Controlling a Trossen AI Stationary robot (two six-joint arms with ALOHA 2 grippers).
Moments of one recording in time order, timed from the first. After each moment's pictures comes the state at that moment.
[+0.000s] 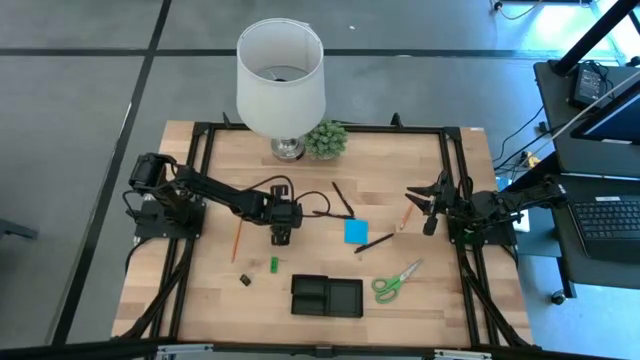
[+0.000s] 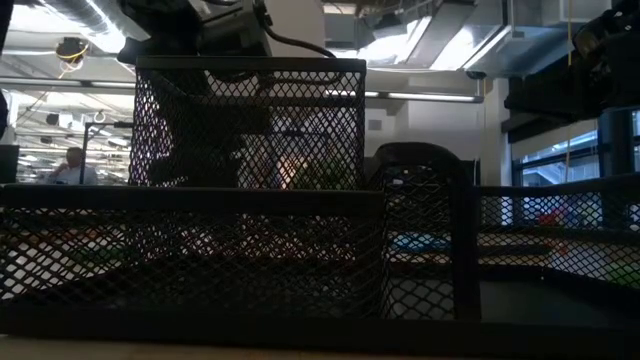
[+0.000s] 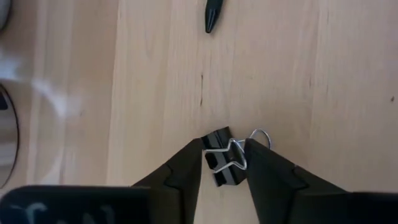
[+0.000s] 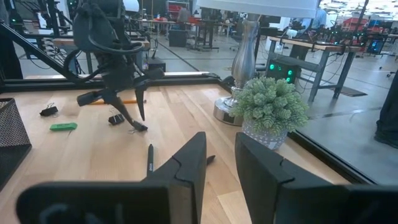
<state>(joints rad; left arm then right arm) -0.08 1.67 0.88 -0.40 -0.36 -0.07 0.30 0.01 0.06 -0.10 0.66 -0.04</state>
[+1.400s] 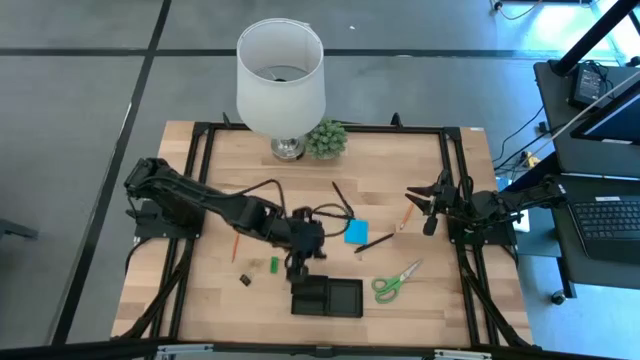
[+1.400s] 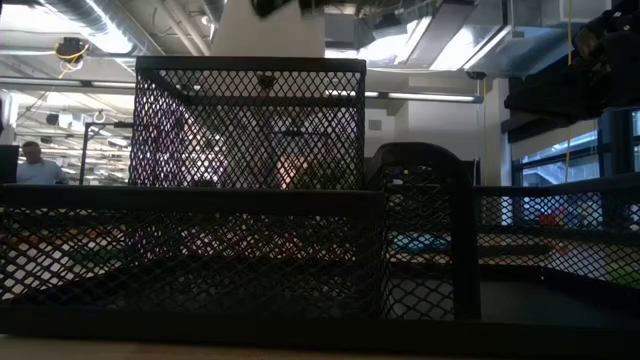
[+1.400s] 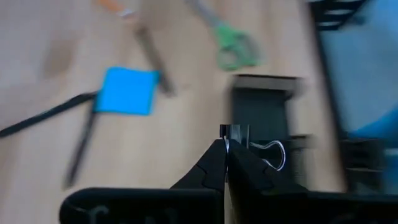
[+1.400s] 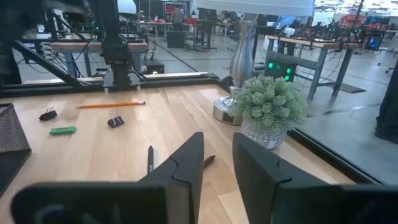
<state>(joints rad) -0.33 1.66 1.49 -0.66 -0.10 -0.32 0.30 0.01 0.06 -0.10 0.66 0.00</state>
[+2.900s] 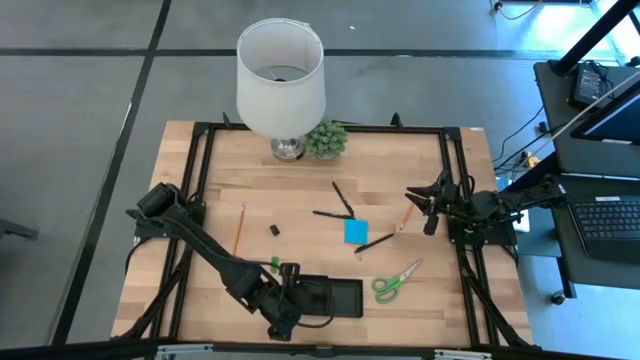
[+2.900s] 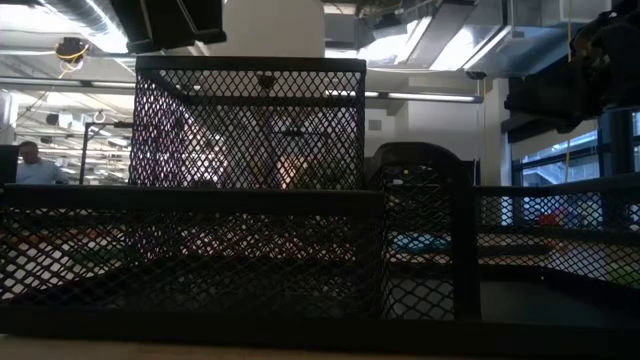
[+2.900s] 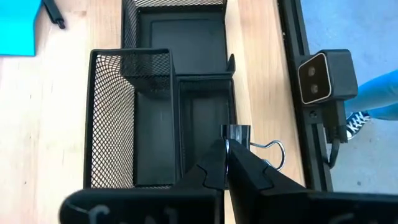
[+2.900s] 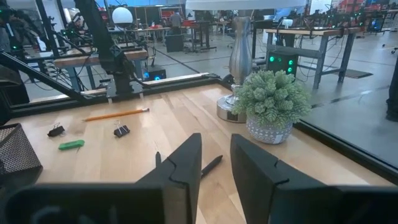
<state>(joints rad) -0.65 1.89 1.51 -0.68 -0.27 -0.54 0.30 0.01 0.06 -0.10 0.66 0.10</state>
